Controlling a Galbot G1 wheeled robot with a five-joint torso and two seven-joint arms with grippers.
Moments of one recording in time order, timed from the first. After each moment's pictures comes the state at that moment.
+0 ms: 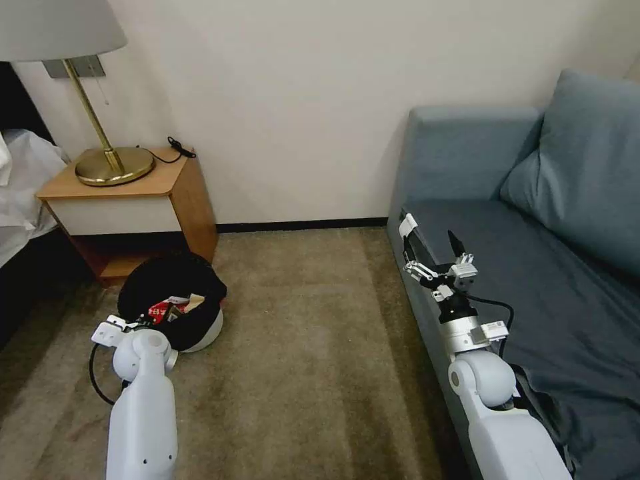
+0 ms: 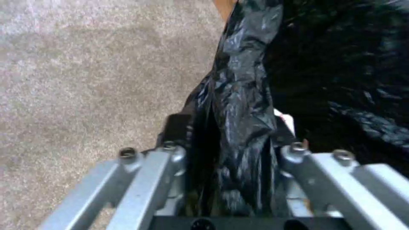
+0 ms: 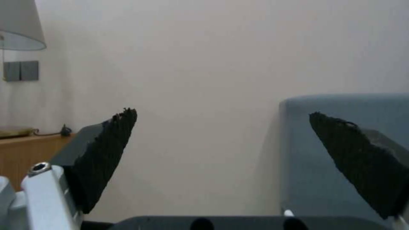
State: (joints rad) left arm 0.94 -1.50 -0.90 -1.48 -0.80 0.30 -0.66; right arm -1.18 1.32 0.49 1.77 0.31 0.35 -0.15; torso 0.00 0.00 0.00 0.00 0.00
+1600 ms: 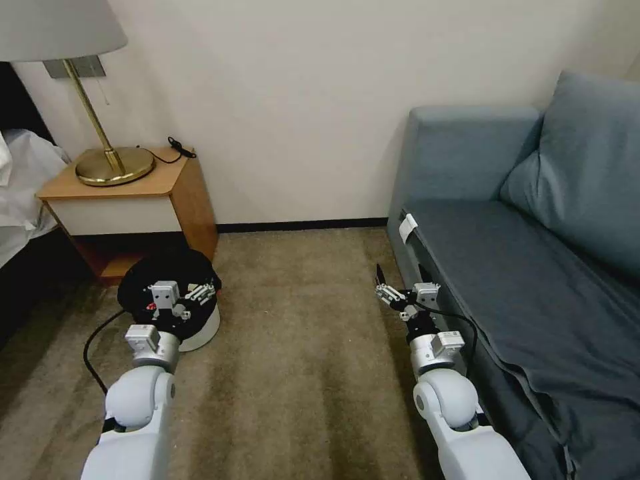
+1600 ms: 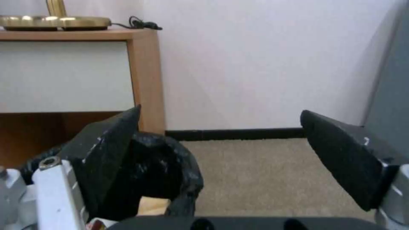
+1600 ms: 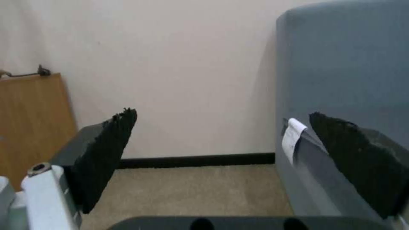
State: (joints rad) left arm 1.24 -1.42 -0.71 -1.78 -0.17 0.02 0.14; right arm -1.22 1.37 0.34 1.77 0.22 0.15 0.09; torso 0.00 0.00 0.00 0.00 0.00
